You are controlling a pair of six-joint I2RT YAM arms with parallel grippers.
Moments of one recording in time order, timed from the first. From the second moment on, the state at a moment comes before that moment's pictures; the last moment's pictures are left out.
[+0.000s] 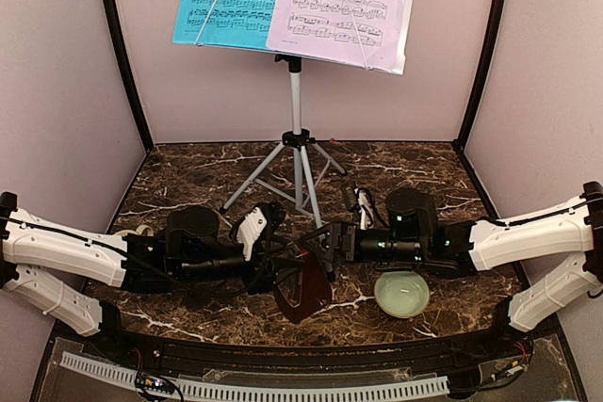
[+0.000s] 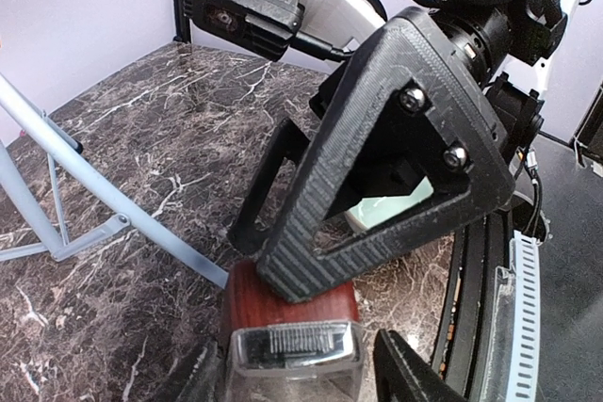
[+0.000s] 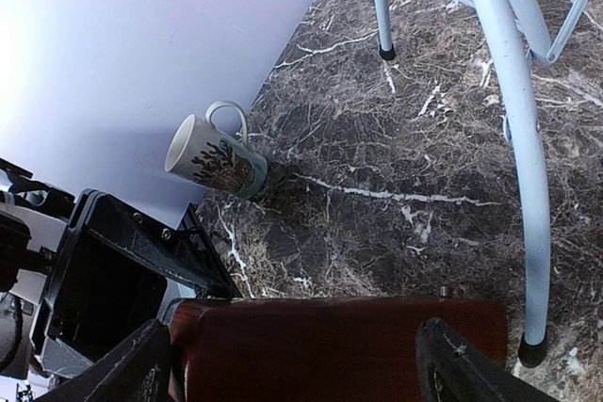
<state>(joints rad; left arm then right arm) -1.20 1.25 0.64 0.29 -0.04 -0.11 1.08 1.36 0.67 0.35 -0.14 0.84</state>
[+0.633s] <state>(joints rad) -1.19 1.26 0.64 0.29 -0.05 -0.06 1.08 1.38 0.65 0.41 -0.17 0.89</state>
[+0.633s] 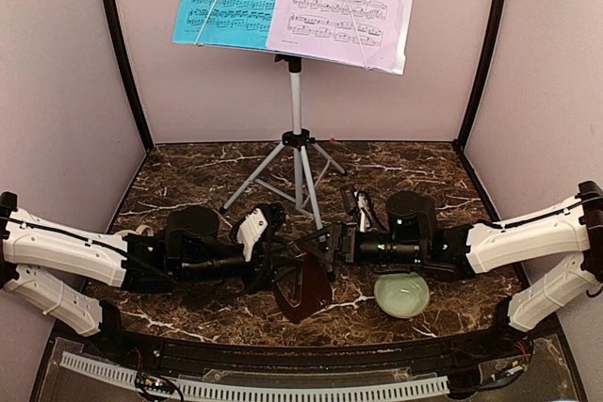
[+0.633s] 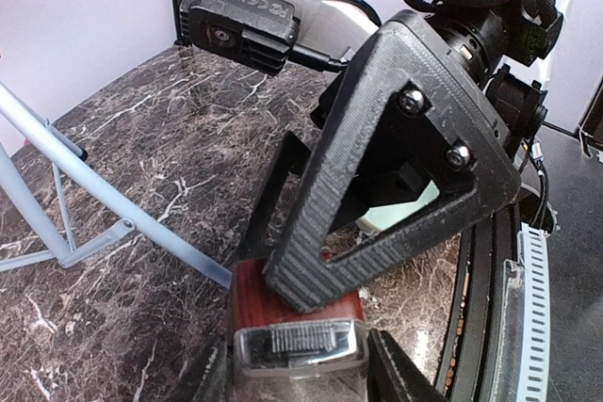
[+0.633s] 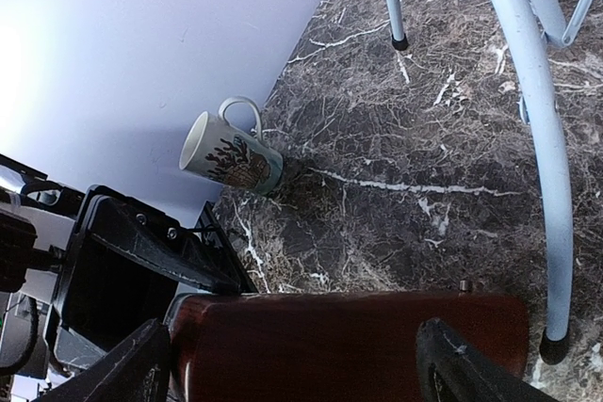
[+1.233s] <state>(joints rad) -1.19 1.26 0.59 0.39 -0.02 -0.02 1.08 1.39 0.59 0.52 -0.14 0.83</state>
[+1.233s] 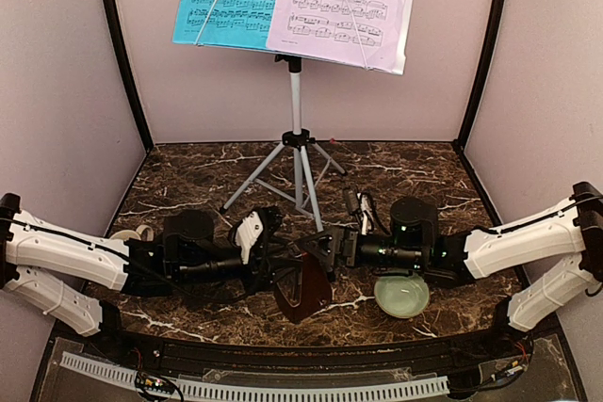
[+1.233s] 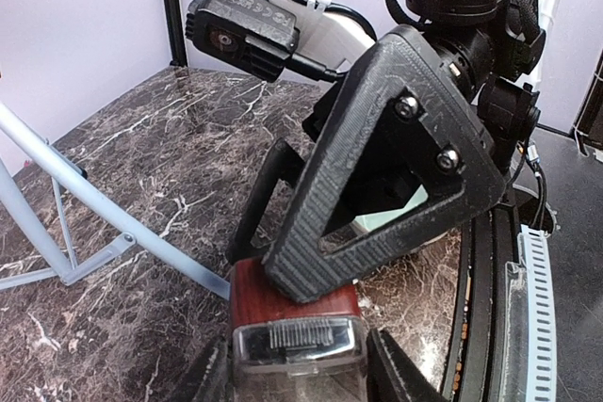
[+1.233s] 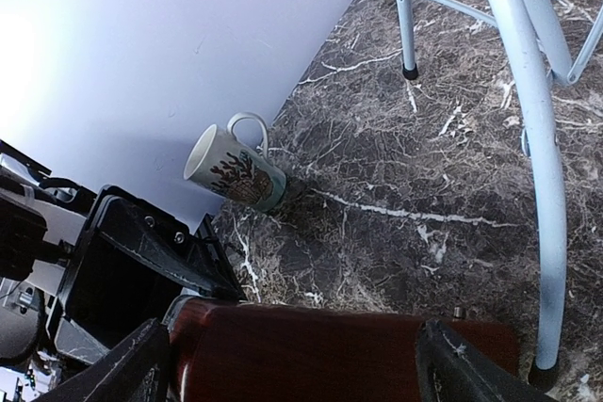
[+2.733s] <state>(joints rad) -0.75 1.41 0.96 -0.51 0.04 -0.15 1.08 1.41 0.74 0.34 -0.13 0.71</state>
